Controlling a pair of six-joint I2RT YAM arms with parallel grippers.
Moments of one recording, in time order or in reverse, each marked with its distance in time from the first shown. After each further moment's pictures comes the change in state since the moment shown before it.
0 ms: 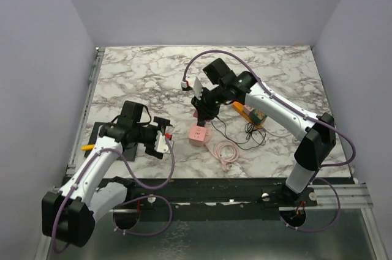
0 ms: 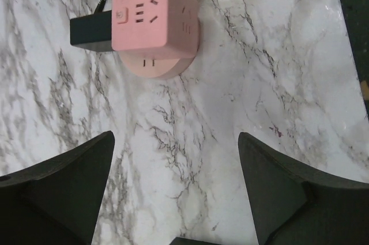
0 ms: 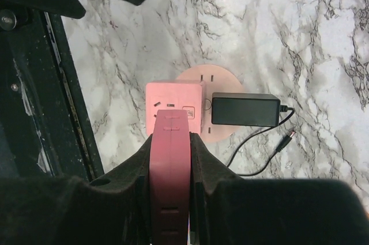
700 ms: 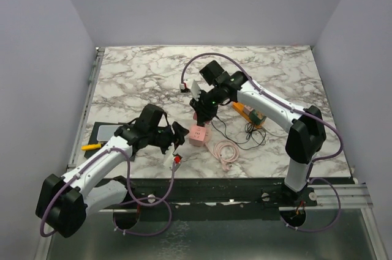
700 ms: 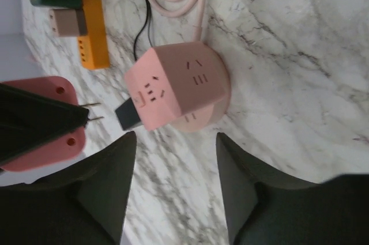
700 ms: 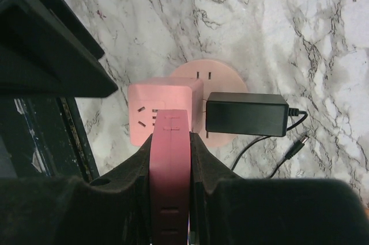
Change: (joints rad) left arm -0.267 -0.033 -0.131 0.231 -0.120 0.406; right arm -0.023 0.110 0.003 -0.002 -0.030 -0.016
